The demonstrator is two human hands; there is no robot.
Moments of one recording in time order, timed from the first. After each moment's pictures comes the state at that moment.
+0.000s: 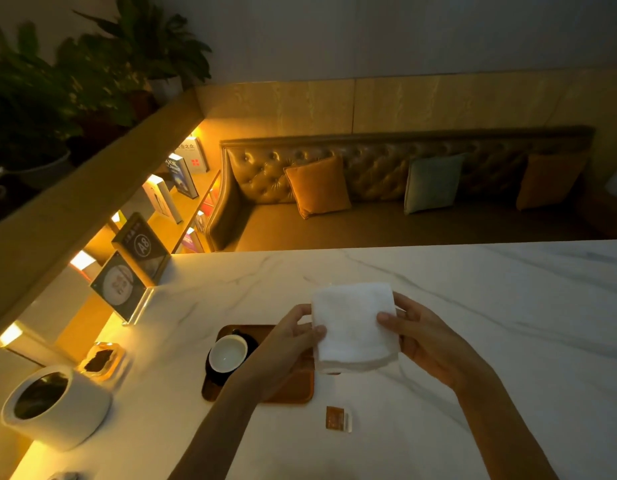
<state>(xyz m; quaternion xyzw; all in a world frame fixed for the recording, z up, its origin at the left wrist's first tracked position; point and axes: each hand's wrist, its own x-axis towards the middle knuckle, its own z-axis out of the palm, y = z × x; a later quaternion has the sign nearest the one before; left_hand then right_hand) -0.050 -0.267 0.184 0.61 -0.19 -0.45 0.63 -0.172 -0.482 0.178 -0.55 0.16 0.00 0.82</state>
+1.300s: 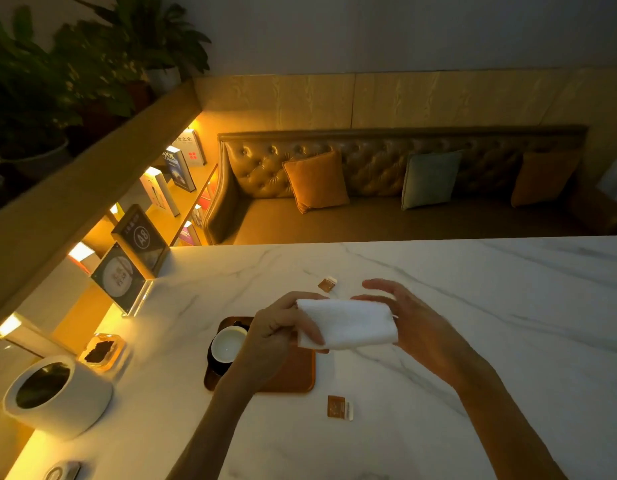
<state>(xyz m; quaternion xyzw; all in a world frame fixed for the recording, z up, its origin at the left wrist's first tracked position) -0.053 -0.237 0.199 0.63 -0.43 -0.16 0.63 -0.173 -0.448 0.196 -0.64 0.12 -0.04 0.76</state>
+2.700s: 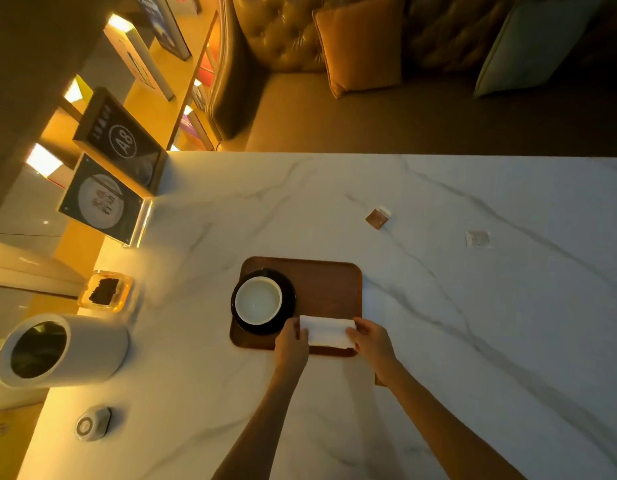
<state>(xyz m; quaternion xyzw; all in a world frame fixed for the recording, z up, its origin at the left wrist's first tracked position) 0.058 -0.230 -0.119 0.87 0.06 -0.32 0.36 -0.020 -0.380 -0.128 -0.69 0.45 0.13 0.56</state>
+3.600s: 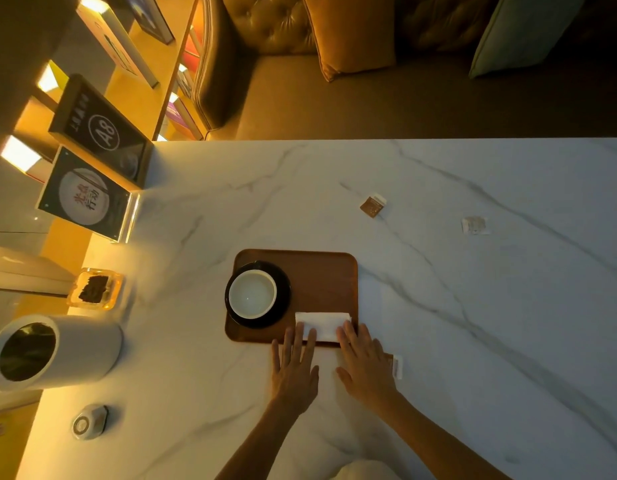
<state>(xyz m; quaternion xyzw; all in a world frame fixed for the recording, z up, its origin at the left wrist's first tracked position) -0.002 -0.190 -0.159 0.91 -0.29 -0.29 0.00 -0.081 -0.344 -0.155 -0.95 0.16 0.22 0.16</state>
